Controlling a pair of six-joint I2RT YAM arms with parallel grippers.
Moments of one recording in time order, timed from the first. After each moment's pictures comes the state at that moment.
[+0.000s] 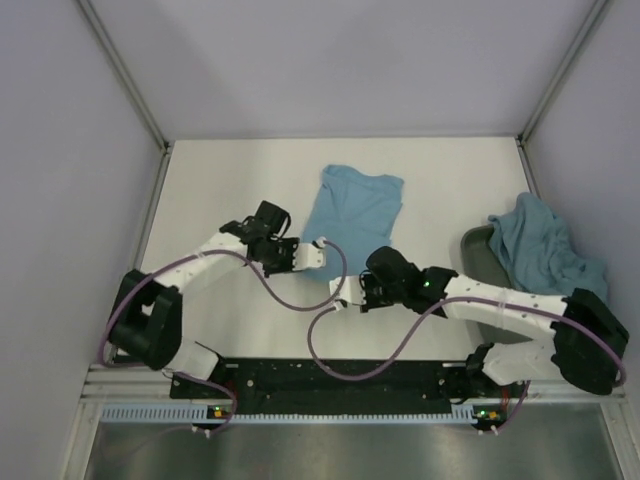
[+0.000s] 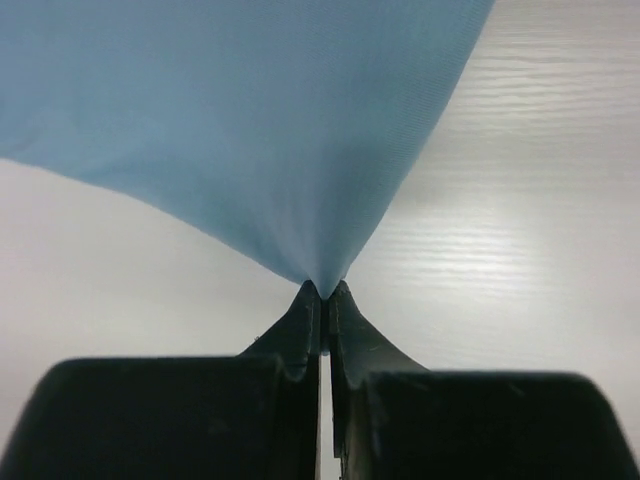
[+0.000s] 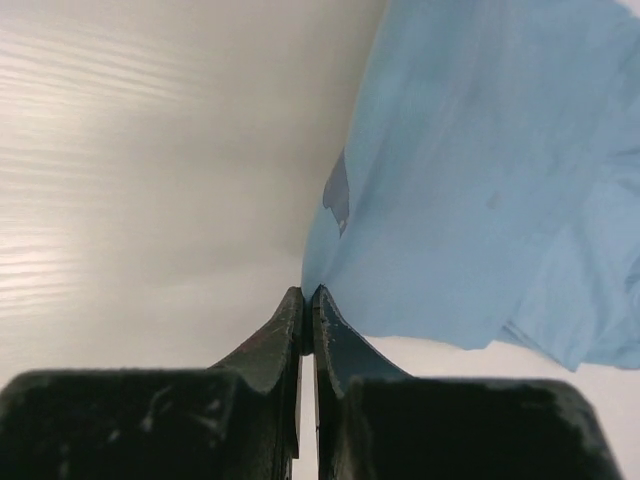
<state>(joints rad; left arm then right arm) -0.48 1.55 0.96 -0.57 0.30 1.09 0.93 1.31 0.73 -0.28 -0.06 -0.82</state>
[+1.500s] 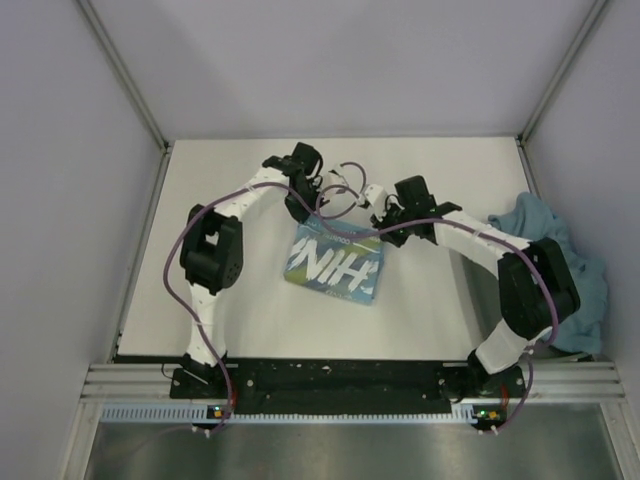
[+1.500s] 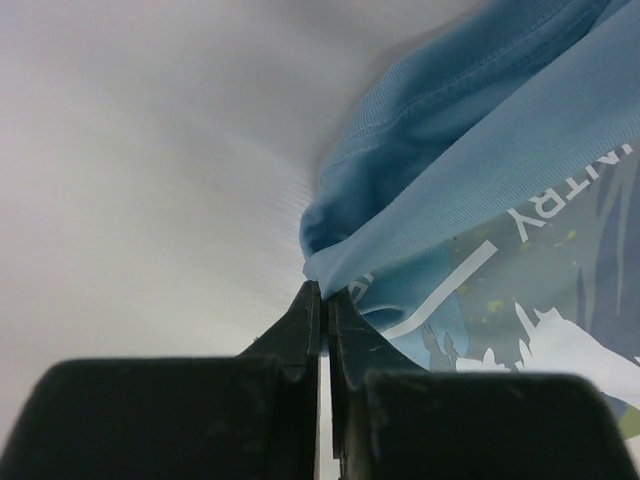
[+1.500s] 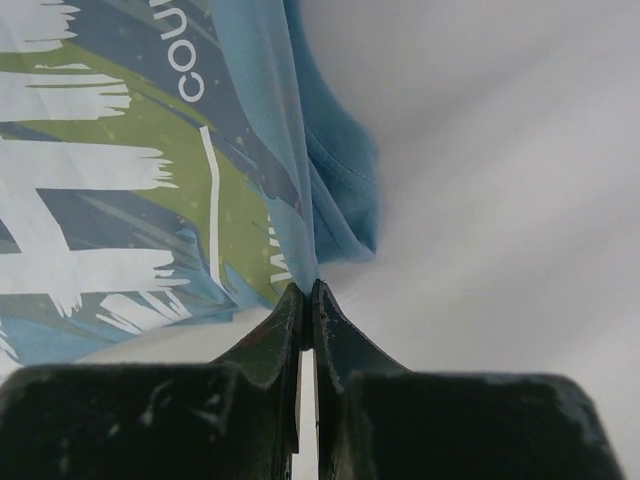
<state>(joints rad) -0.45 2.10 1.78 -0.88 0.13 0.62 0.45 1.62 1.06 -0.34 -0.27 -0.51</state>
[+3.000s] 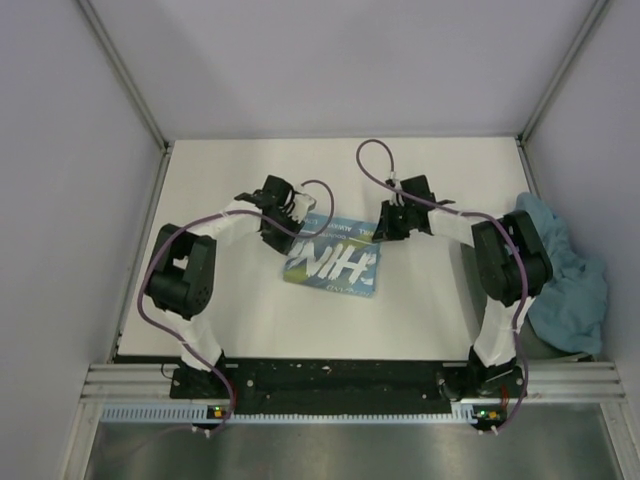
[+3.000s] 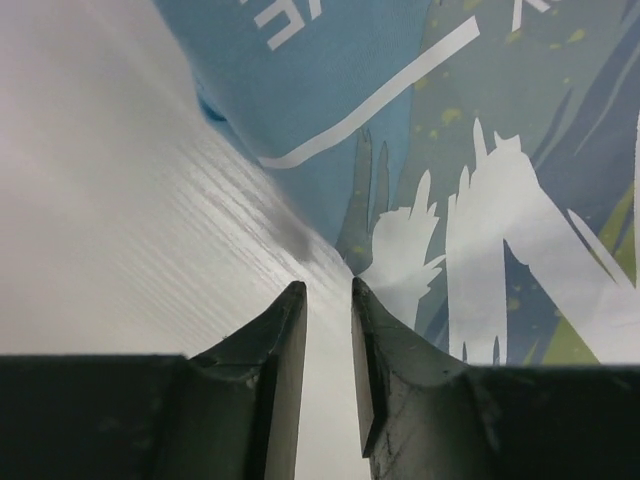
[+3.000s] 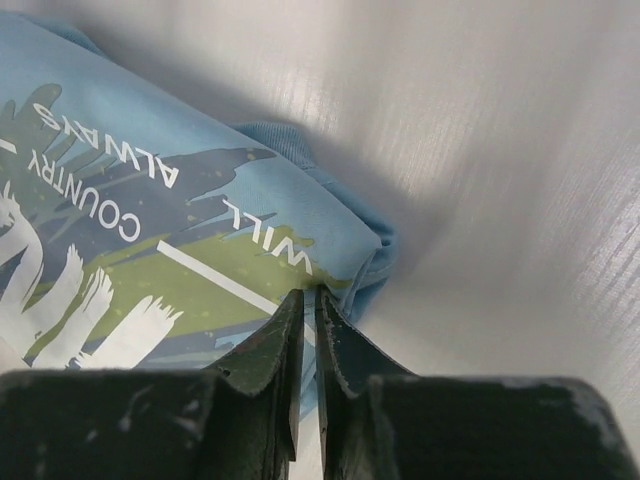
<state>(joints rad) -0.39 1.83 1.23 -0.58 0.14 0.25 0.34 1.88 1.11 -0.15 -0.38 0.35</state>
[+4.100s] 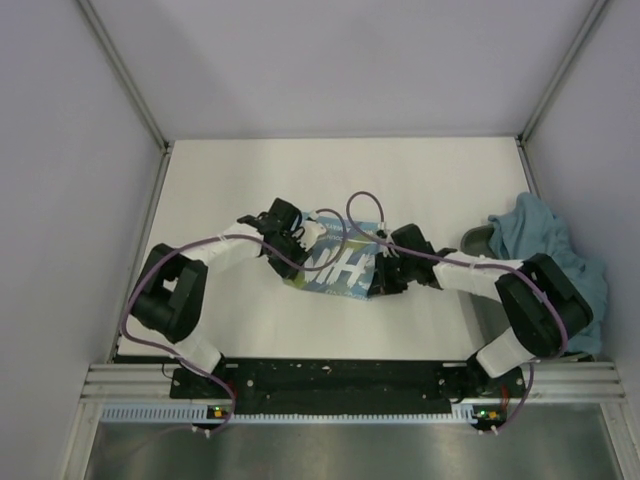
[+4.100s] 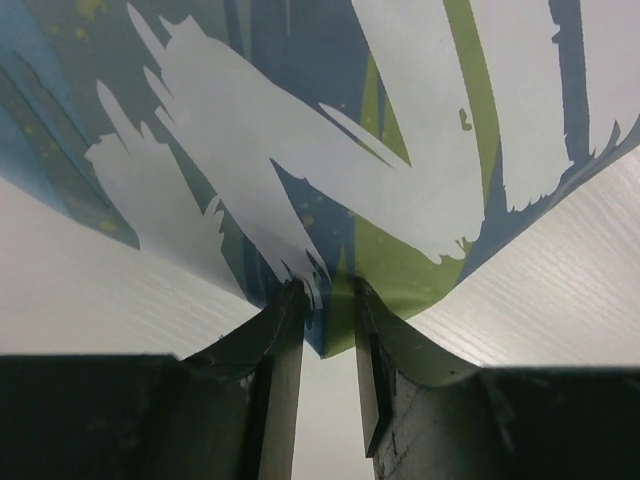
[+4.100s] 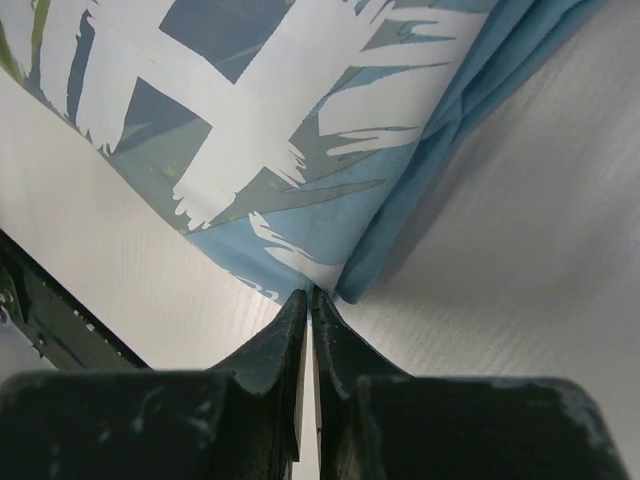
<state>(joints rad) -0.49 1.67 1.01 -0.55 0.21 0.35 0.57 1.54 0.67 -0.10 -0.39 0.49</state>
